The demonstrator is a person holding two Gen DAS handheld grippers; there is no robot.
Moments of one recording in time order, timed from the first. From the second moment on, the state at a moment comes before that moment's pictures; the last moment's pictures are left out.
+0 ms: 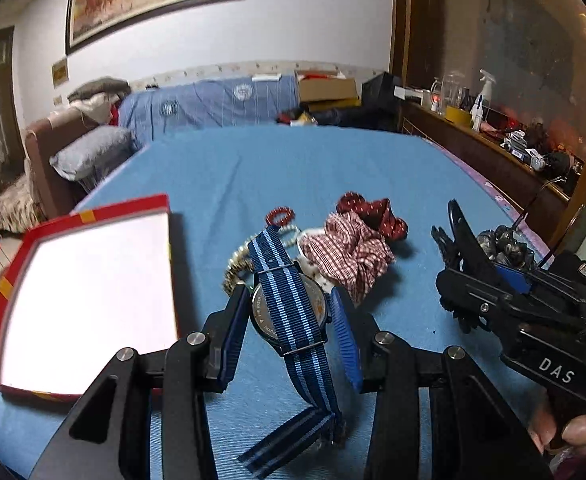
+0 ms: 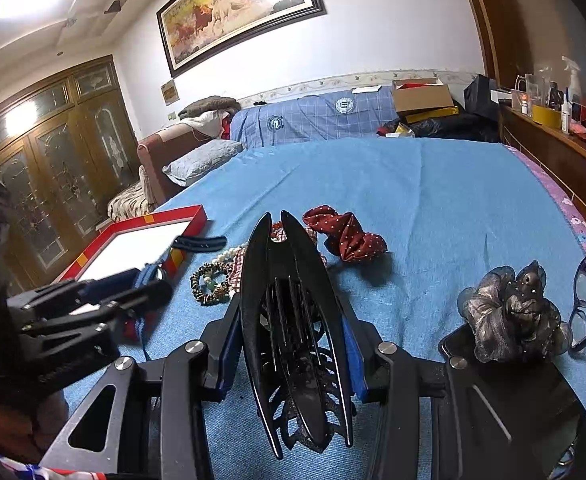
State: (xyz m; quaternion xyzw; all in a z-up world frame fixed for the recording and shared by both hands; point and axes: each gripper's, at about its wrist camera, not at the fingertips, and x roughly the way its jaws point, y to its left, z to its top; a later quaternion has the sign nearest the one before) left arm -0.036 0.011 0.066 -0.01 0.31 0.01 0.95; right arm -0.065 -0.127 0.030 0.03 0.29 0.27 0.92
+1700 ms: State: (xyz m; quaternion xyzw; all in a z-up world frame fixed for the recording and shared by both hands) left arm -0.094 0.081 0.103 -0.05 0.23 0.07 0.97; right arm -0.085 -0.047 0.038 0.01 0.33 0.32 0.89
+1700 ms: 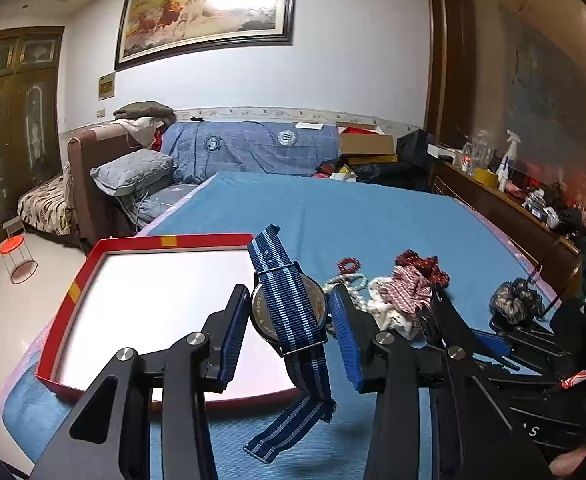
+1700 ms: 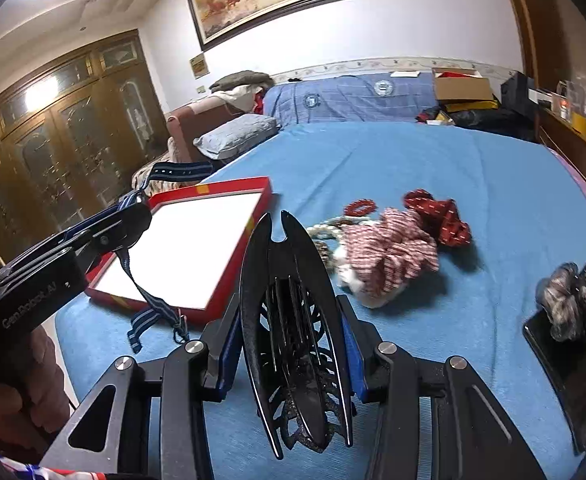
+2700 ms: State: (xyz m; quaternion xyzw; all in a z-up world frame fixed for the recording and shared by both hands) left arm 0.023 0.293 0.073 -0.14 0.36 0.12 0.92; right arm 0.073 0.186 0.034 -0.02 0.47 0.36 0.81
